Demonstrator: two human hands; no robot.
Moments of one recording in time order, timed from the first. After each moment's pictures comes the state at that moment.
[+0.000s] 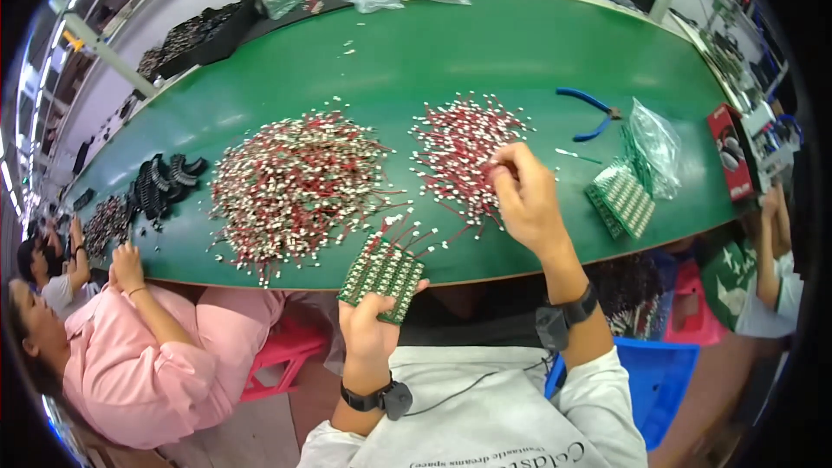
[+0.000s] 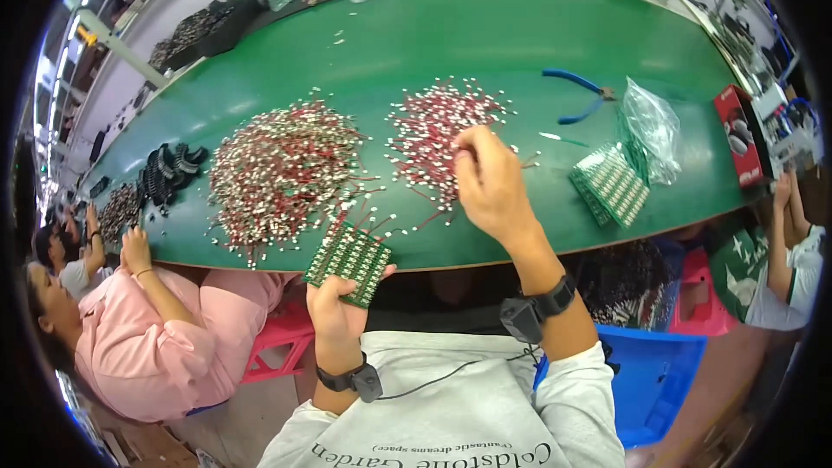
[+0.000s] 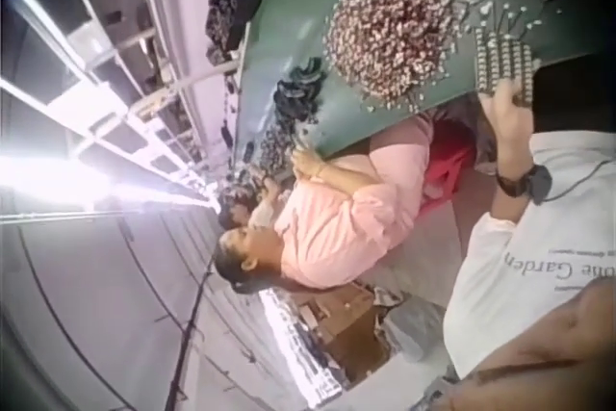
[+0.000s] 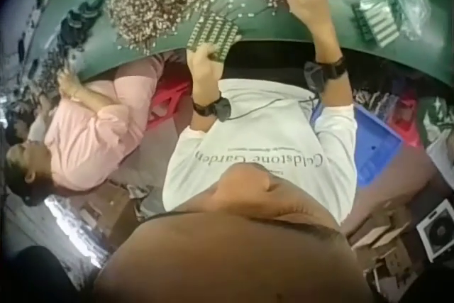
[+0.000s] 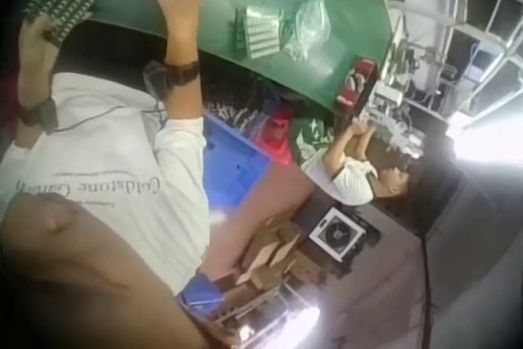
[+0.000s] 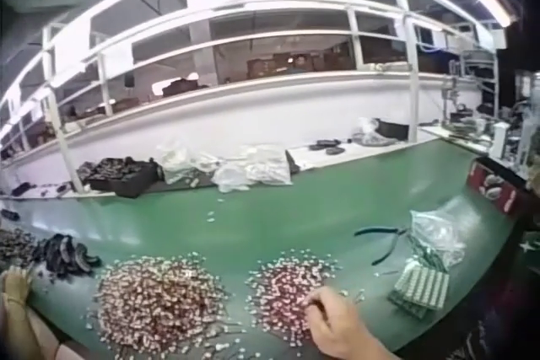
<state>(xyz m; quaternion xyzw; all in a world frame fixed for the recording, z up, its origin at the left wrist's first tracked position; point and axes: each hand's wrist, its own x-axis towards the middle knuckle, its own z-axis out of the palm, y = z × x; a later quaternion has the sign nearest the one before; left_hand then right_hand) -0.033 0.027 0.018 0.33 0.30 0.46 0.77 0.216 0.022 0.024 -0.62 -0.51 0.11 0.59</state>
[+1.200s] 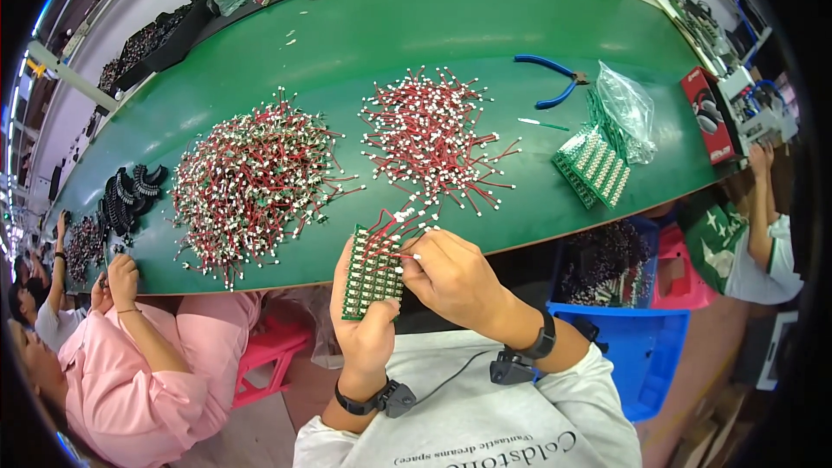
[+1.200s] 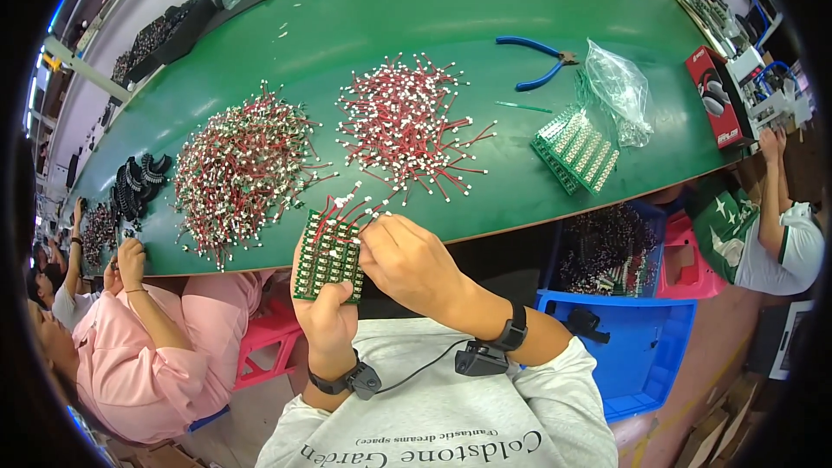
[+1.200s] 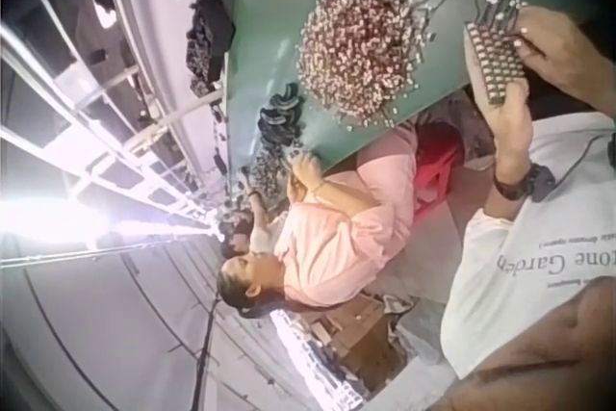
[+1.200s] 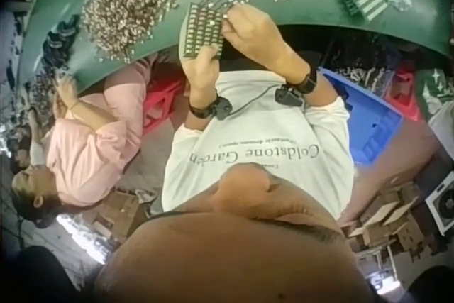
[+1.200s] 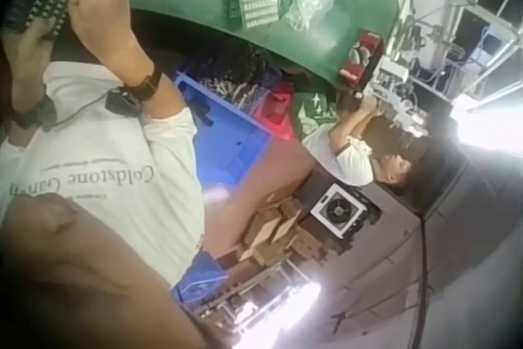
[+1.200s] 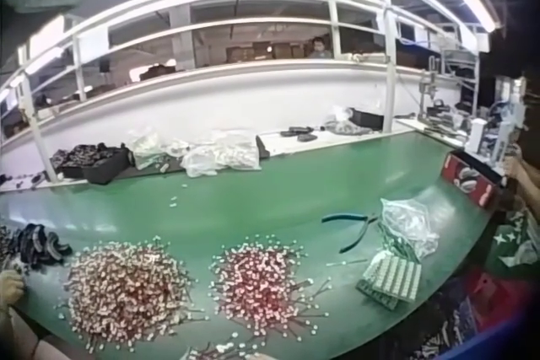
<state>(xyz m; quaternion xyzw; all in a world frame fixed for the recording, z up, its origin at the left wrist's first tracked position) -0.002 -0.011 0.021 0.41 0.26 0.47 0.74 0.140 -0.045 0.015 -0.59 -0.64 0.03 0.48</state>
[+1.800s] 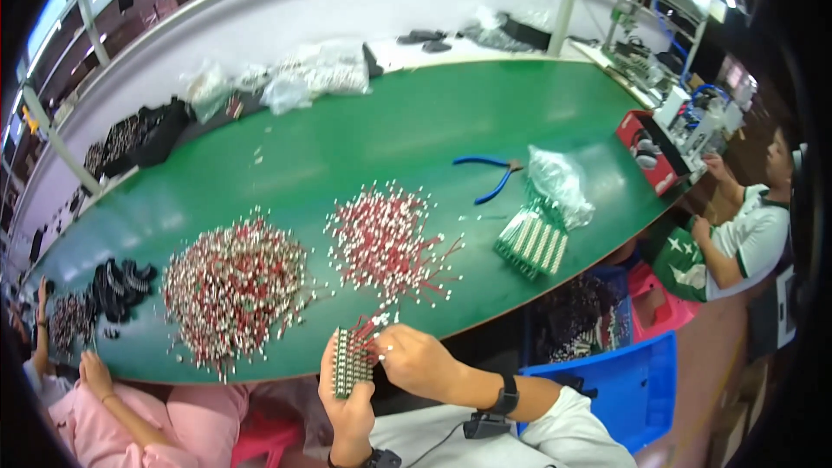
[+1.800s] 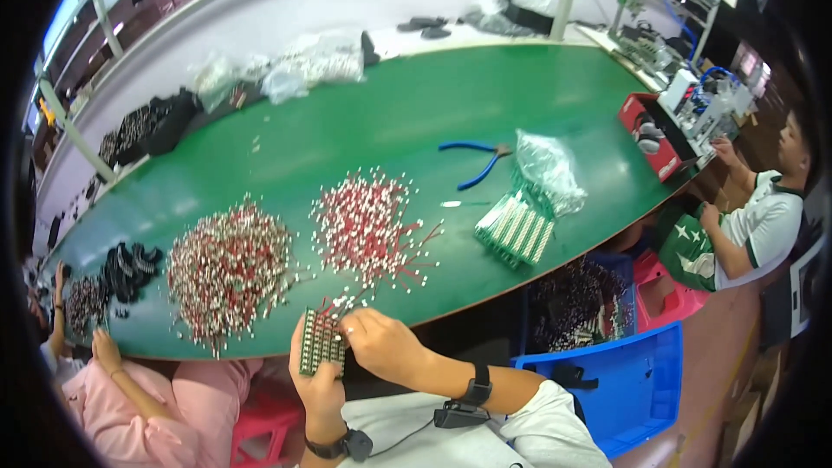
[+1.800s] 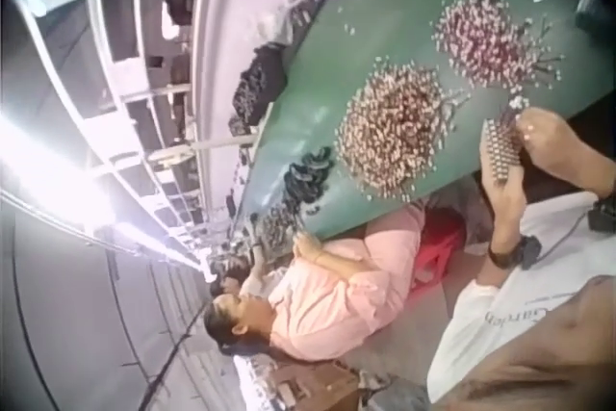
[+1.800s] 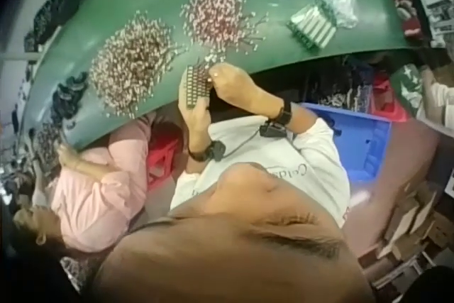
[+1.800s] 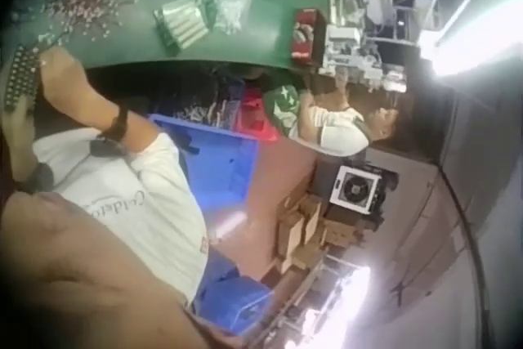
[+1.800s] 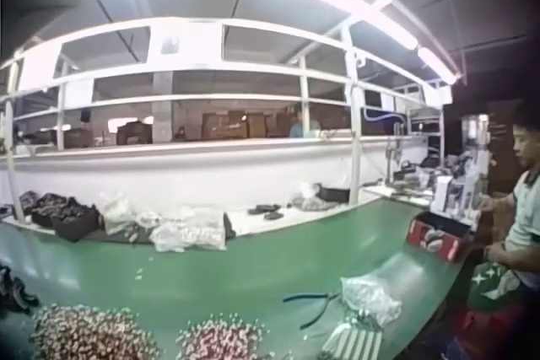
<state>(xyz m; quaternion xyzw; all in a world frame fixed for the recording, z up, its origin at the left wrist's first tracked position) 0.002 -0.008 0.013 0.48 0.29 0.45 0.70 0.141 -0.051 0.008 -0.61 -0.66 0.01 0.43</state>
